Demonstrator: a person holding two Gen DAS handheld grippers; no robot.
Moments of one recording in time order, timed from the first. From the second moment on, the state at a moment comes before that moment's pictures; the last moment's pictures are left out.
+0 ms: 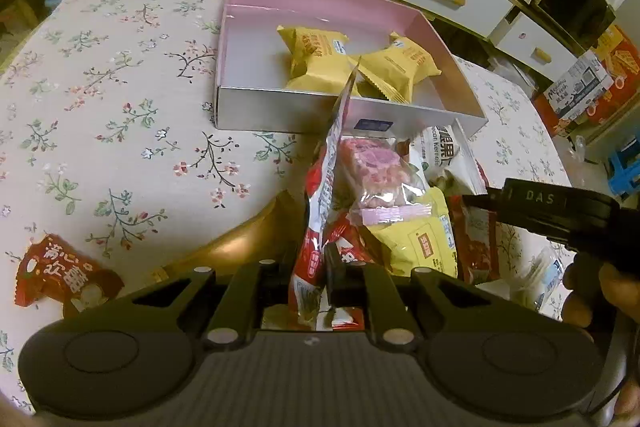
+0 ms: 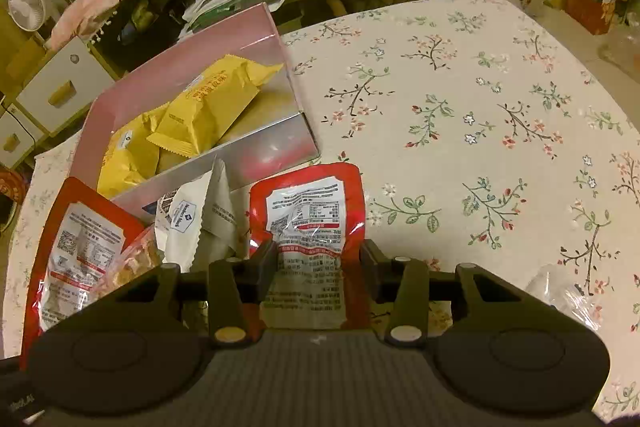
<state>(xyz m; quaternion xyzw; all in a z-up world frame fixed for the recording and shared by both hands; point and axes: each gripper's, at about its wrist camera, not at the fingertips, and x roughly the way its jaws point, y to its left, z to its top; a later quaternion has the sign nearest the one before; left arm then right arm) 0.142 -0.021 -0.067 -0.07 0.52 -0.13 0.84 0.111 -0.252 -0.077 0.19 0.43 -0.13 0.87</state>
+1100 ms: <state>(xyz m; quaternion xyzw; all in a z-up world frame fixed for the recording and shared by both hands) 0.136 -0.001 -0.033 -0.13 0.48 -0.15 0.86 0.120 -0.252 -0.079 0.23 0.43 -0.08 0.87</state>
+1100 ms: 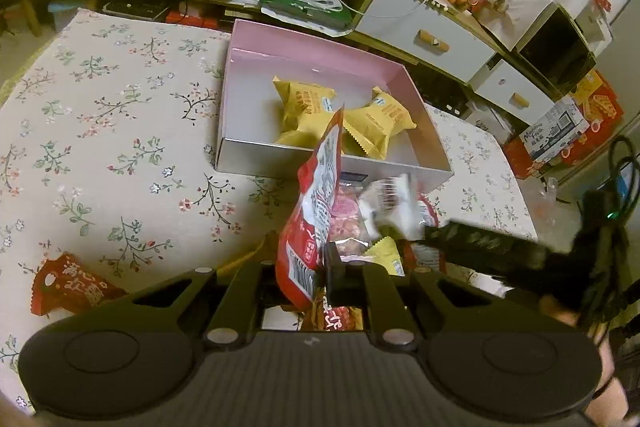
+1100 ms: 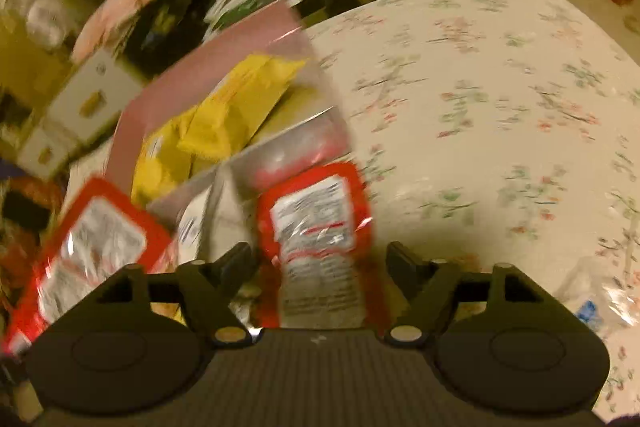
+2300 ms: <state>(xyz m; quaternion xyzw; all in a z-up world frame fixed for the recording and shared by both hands) 0.177 0.017 0.025 -0.18 0.33 -0.12 0.92 0.128 -0.261 0.001 0.20 0.34 -0.05 0.92</state>
